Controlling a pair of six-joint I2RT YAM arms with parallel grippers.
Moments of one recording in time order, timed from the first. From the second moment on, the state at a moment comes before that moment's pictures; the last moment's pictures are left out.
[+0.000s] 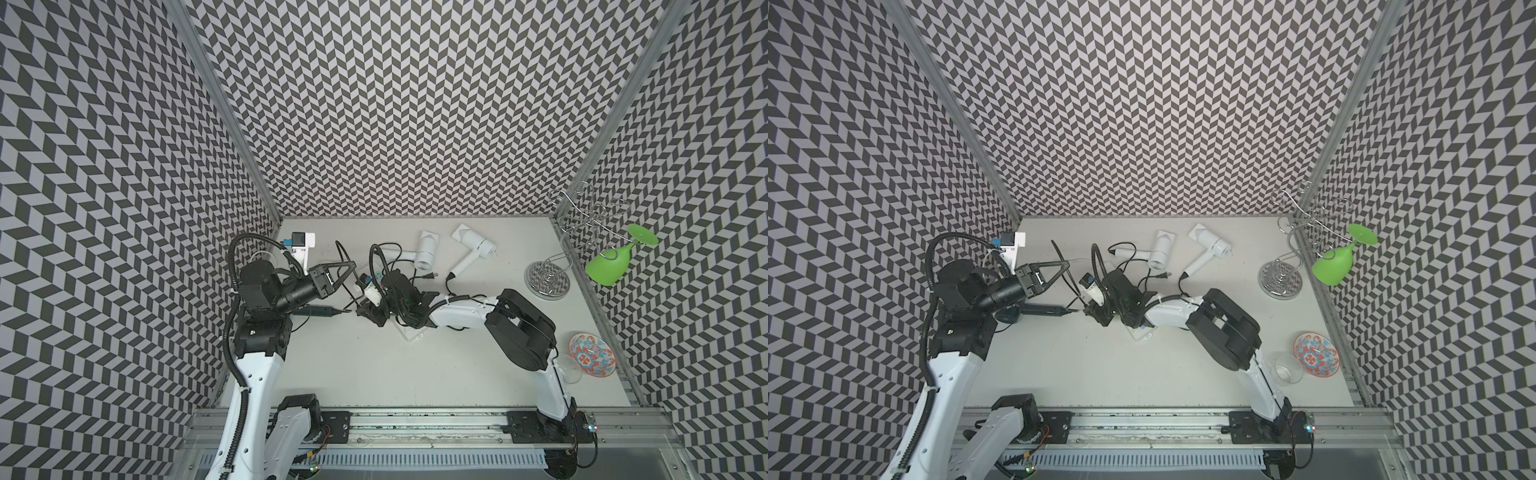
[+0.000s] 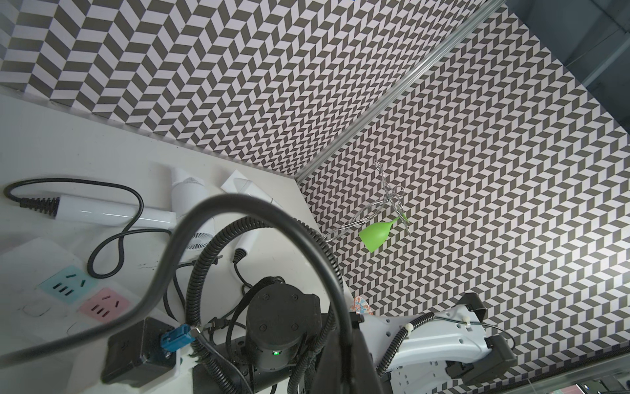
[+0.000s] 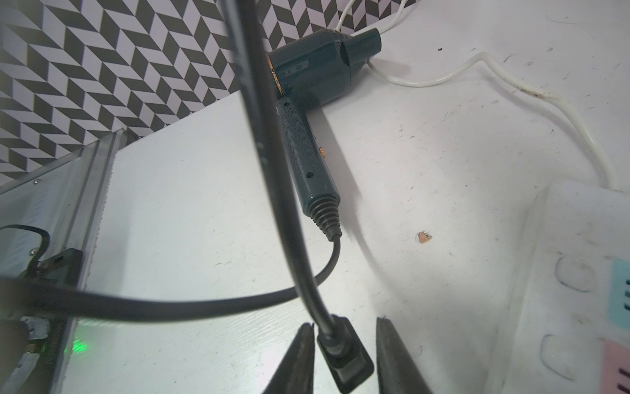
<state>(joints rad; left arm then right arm) 0.07 0.83 0.85 -0.11 1.05 -0.78 0.94 2.11 1.39 0.15 -0.32 0.01</state>
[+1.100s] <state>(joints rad) 0.08 0.68 0.59 -0.02 0.54 -0.70 0.90 1.82 1.29 0.22 0.15 0.17</state>
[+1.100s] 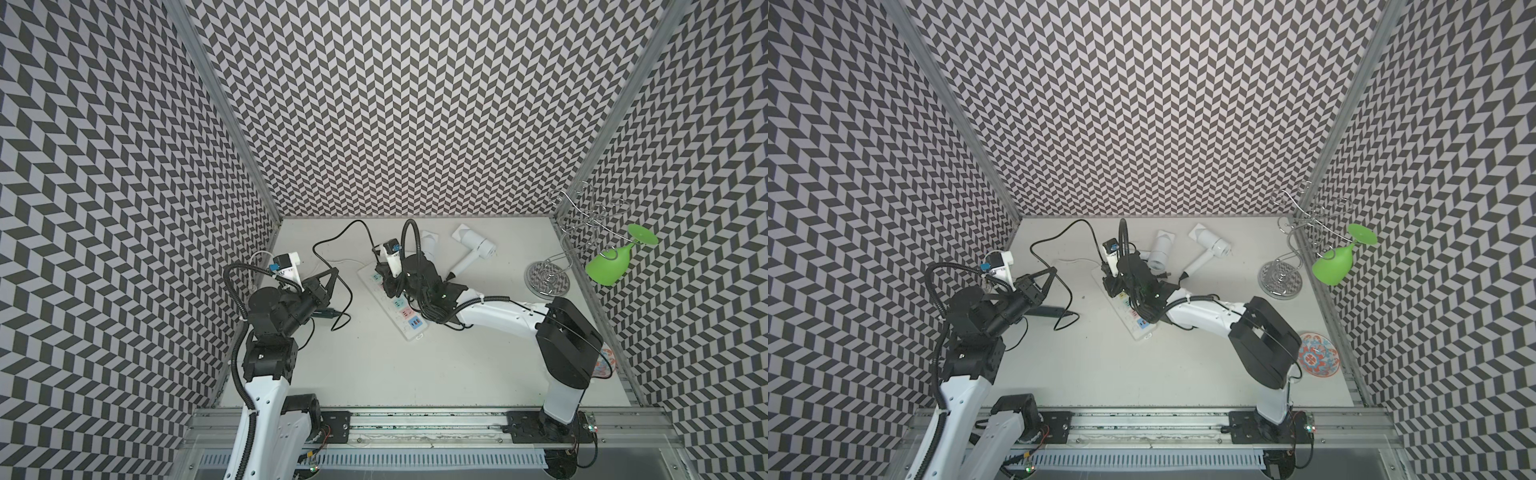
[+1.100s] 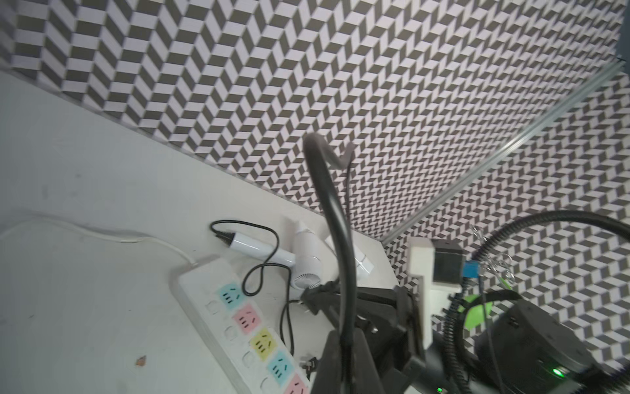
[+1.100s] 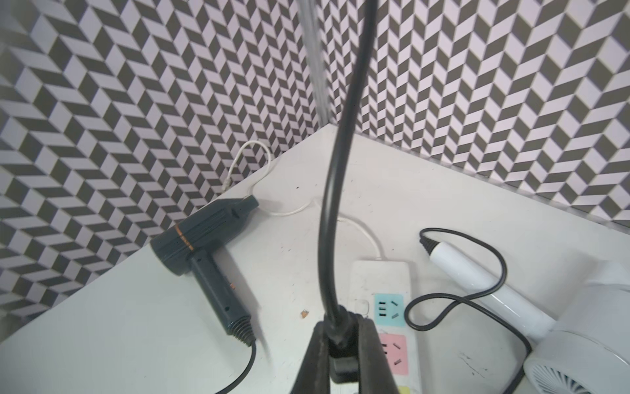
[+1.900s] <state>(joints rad) 0.09 1.48 0.93 0.40 0.27 -0.73 0.83 1.72 0.98 0.56 -0.07 0.24</state>
